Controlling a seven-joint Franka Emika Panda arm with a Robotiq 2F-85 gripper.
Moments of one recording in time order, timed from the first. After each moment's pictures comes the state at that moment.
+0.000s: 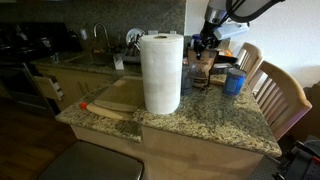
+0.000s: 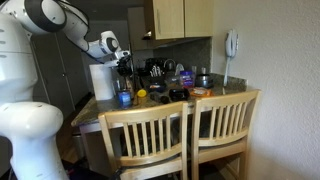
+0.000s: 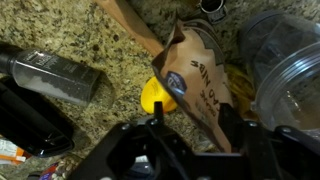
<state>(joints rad) 0.11 0.08 0.09 -1.89 -0.26 2.24 0.48</state>
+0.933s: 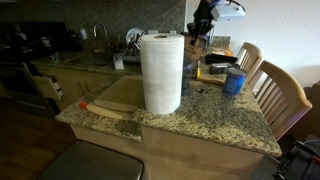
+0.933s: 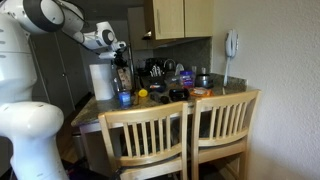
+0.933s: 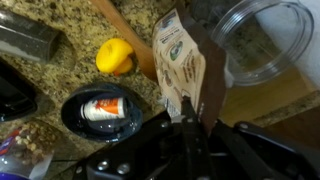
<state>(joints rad) 0.14 0.07 0.10 -1.78 -0.15 2.27 0.38</state>
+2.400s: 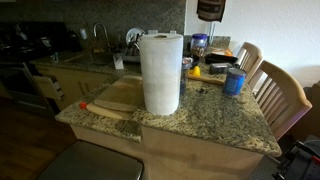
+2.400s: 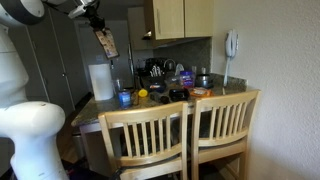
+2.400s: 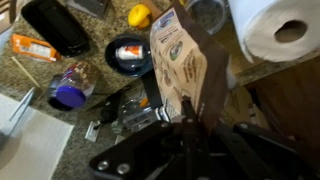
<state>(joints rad) 0.21 -0.10 0.21 -1.36 -0.30 1.74 0.45</state>
